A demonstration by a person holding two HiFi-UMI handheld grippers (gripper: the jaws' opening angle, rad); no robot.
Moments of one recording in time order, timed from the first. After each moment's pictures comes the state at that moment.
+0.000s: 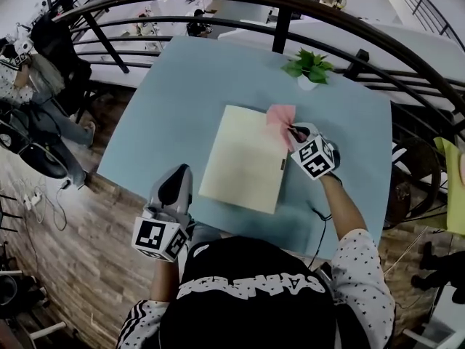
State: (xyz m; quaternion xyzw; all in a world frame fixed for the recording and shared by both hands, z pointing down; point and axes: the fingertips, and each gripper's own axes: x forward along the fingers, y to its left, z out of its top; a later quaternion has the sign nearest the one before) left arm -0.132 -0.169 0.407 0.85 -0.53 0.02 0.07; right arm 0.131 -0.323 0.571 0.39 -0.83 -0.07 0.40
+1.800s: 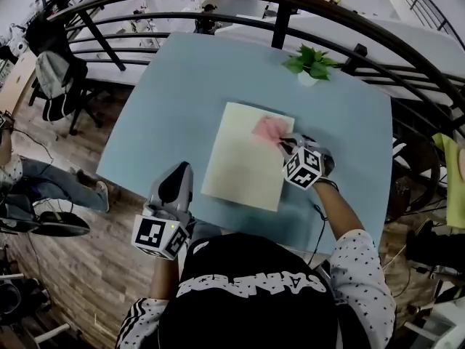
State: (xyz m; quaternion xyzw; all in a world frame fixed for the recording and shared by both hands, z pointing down) left arm -0.142 -0.177 0.411 0.85 -0.52 0.02 0.08; right arm 0.096 -0.288 0.617 0.30 -0.80 -0.13 0.50
